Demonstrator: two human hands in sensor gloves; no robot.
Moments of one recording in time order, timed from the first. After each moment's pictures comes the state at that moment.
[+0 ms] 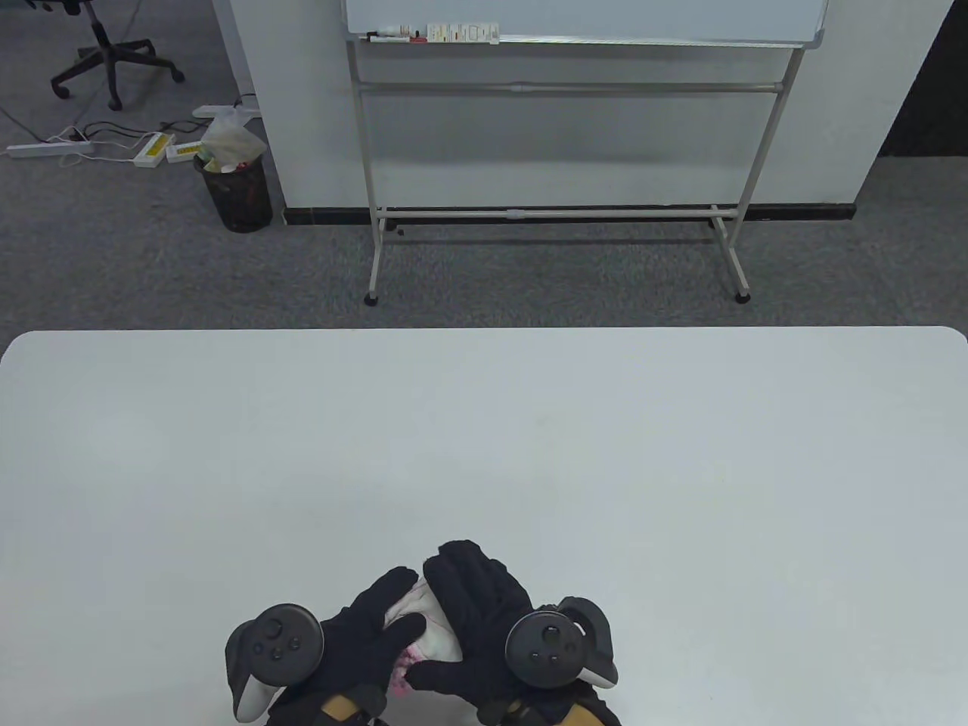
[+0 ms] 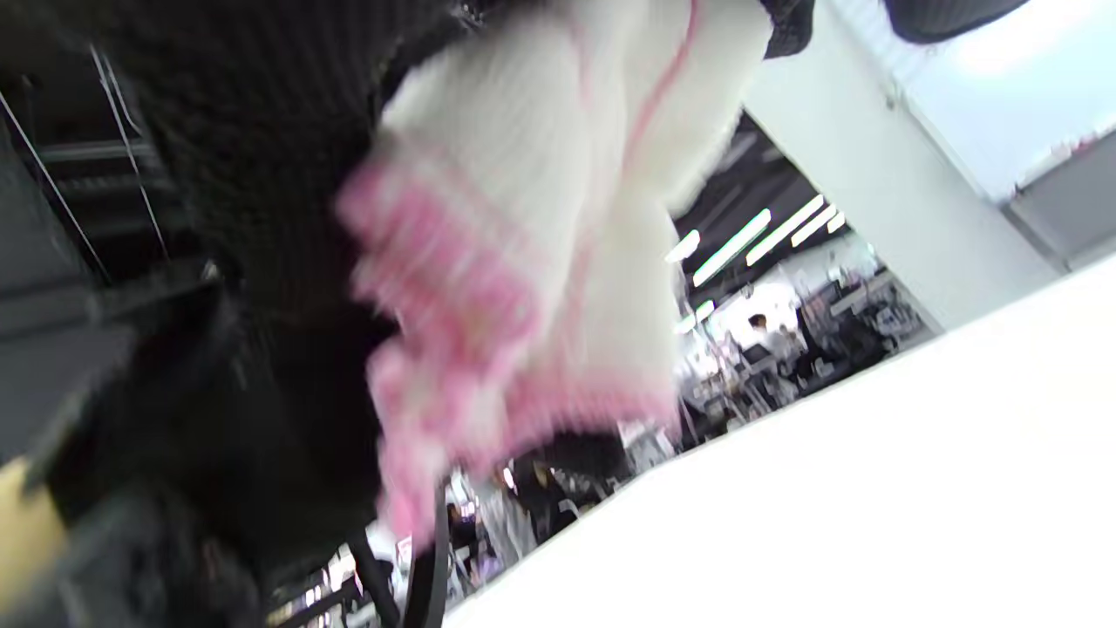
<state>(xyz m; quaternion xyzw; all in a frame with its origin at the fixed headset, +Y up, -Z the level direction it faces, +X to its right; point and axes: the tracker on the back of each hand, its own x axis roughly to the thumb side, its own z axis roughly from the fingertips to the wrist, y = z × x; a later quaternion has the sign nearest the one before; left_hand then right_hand) -0.205 -0.713 -0.255 0.00 -0.19 0.53 0.83 0.017 -0.700 -0.261 0.35 -0.05 0.87 0.35</state>
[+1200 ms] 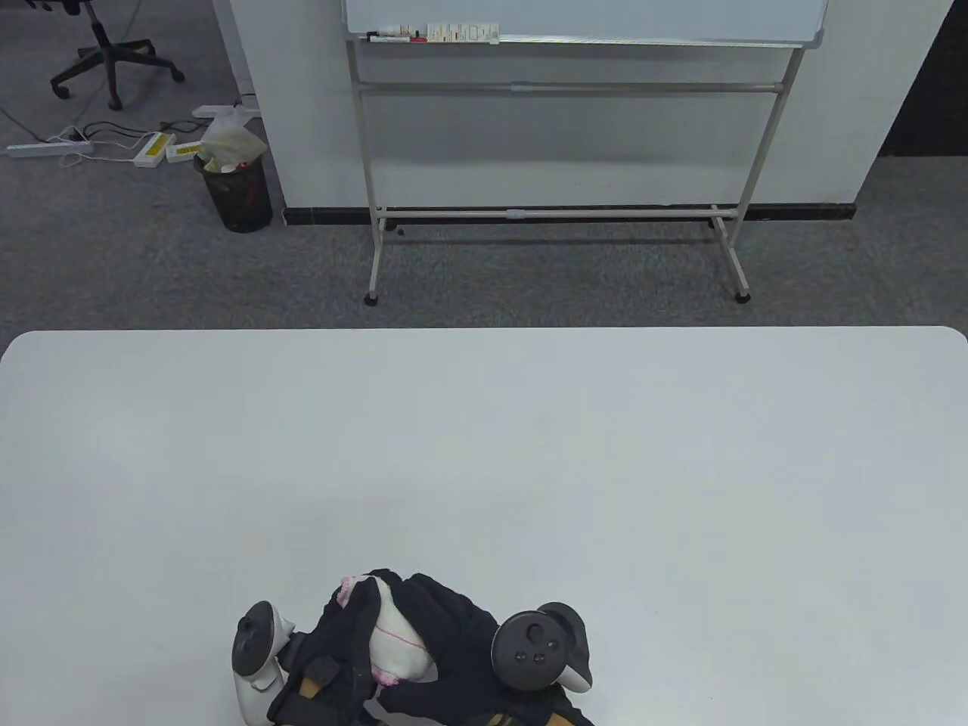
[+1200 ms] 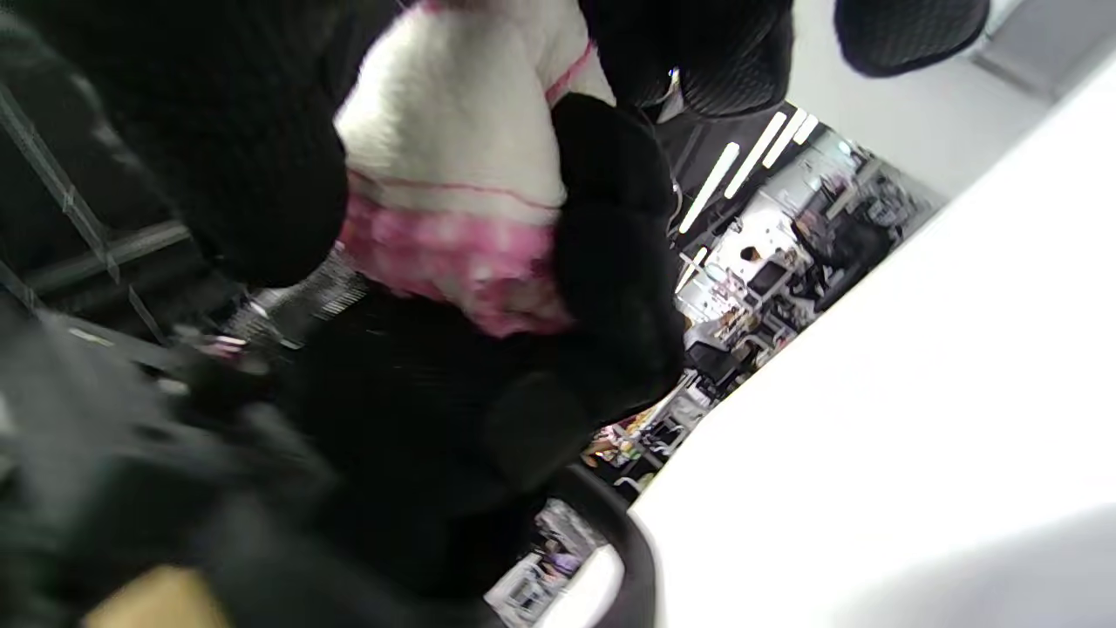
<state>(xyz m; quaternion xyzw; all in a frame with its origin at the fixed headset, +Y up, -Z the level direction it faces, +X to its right) -0.214 -0.747 -0.258 -0.06 -0.11 0.77 0.62 -0.005 -0.713 -0.255 0.35 0.02 0.79 0.50</state>
